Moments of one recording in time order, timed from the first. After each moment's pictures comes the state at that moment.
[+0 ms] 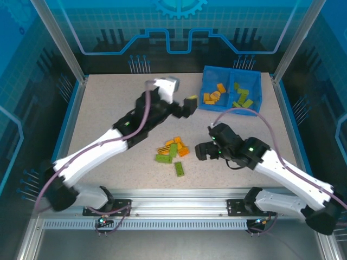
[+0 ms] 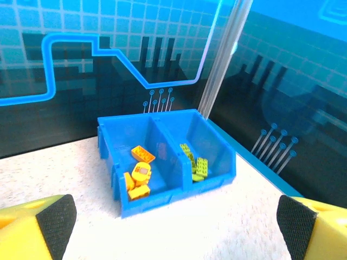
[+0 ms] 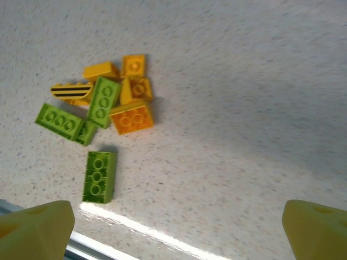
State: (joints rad) left arm -0.76 1.26 1.19 -0.06 -0.13 -0.24; right arm 0.82 1.07 0.98 -0.89 0.16 0.53
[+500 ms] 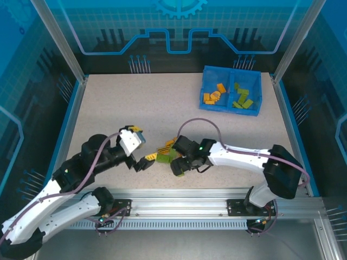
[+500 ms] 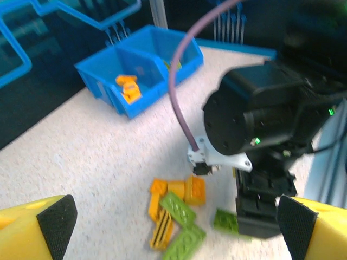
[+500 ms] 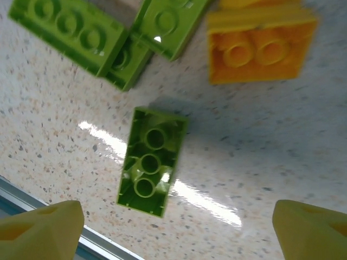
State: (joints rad) left arm -0.76 0.59 0.85 -0.64 0.09 0.21; right arm 1.03 1.56 1.00 -0.70 0.05 0.59
